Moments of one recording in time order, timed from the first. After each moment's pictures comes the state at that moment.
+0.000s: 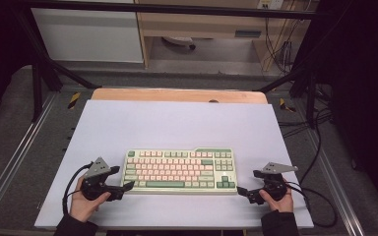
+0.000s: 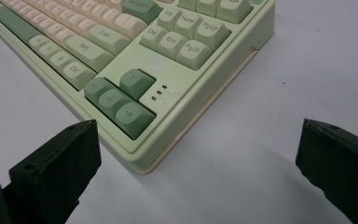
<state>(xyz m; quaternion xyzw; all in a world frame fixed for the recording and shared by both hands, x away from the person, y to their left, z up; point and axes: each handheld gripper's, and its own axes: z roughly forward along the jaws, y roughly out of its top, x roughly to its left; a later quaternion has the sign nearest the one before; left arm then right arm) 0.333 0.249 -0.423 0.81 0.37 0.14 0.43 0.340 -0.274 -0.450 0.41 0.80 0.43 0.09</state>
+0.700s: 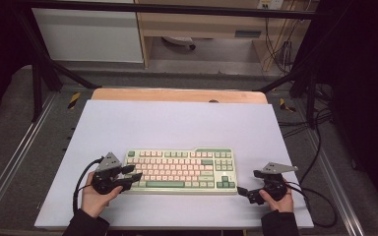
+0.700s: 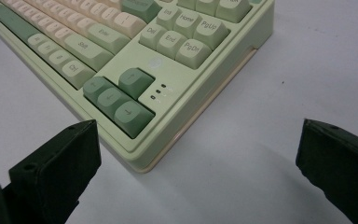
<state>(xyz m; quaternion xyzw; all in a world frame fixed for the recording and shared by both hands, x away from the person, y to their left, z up) 0.344 0.219 -0.412 0.81 0.37 0.13 0.43 0.340 -0.274 -0.450 0.41 0.80 0.43 0.09</state>
